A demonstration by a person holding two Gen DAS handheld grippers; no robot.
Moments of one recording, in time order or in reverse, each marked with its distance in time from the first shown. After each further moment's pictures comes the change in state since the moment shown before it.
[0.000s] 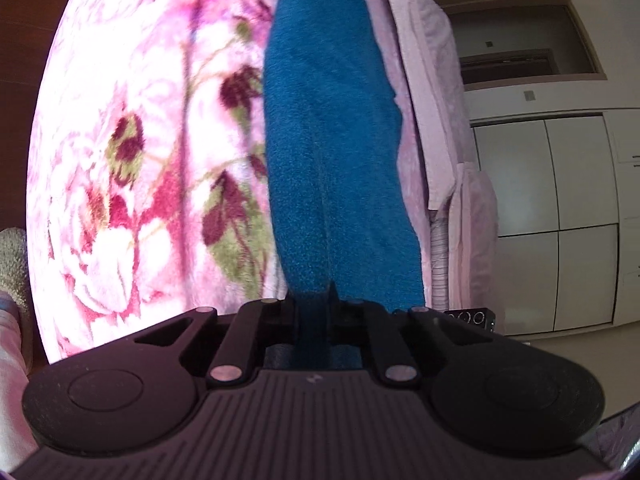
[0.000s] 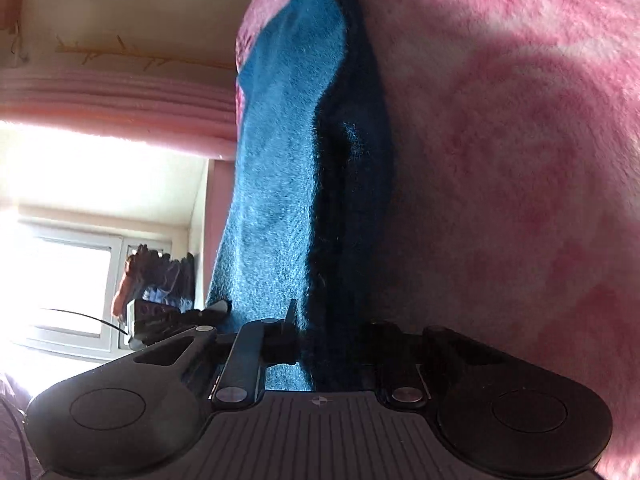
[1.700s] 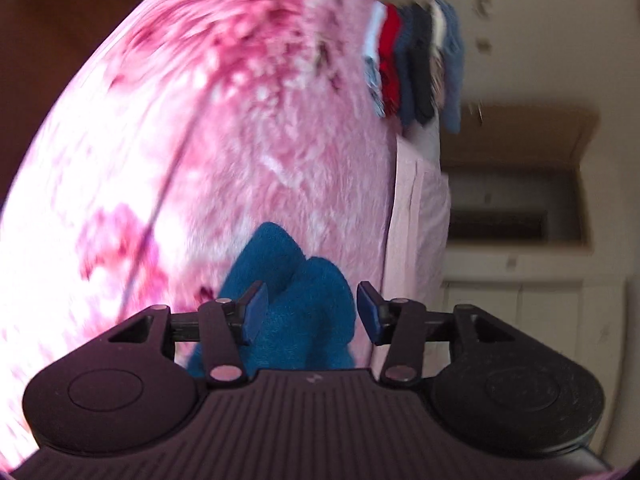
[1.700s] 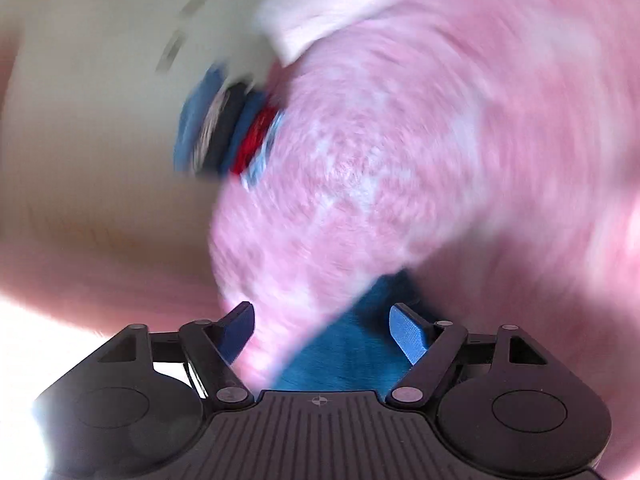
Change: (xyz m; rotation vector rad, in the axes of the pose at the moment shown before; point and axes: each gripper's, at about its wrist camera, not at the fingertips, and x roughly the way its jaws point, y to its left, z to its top) left arm 0.001 -0.016 0.186 -0.169 -0.292 -0.039; right arm 0.012 0.072 0.195 0.049 -0.477 -0.189
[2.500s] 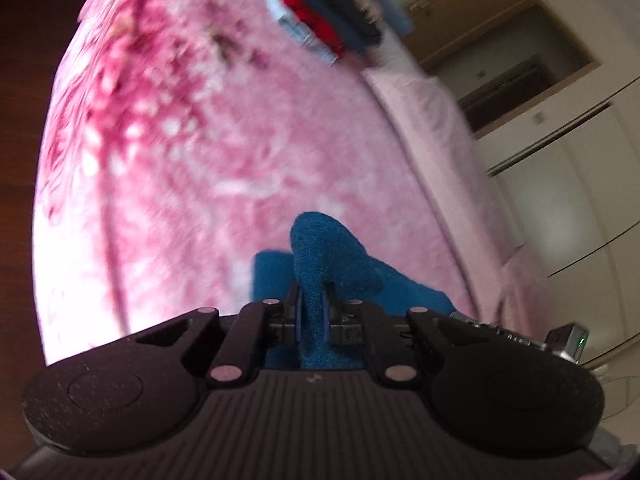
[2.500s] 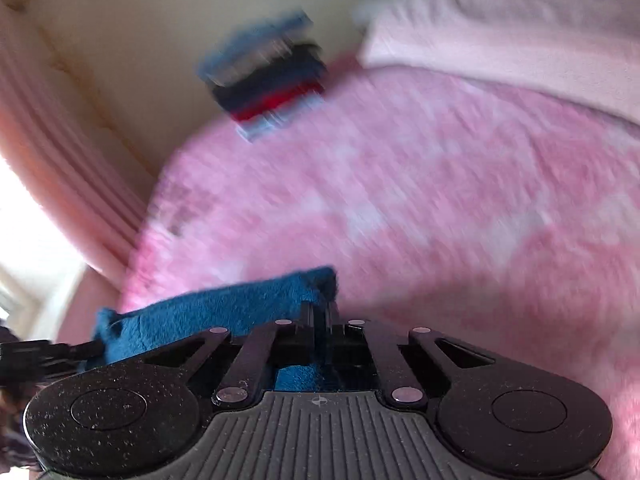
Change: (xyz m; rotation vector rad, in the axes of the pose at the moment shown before) left arm 0.065 -0.019 0.021 0.427 0.062 0.164; right arm 0.065 0.022 -0.022 -0.457 -0.002 -0.228
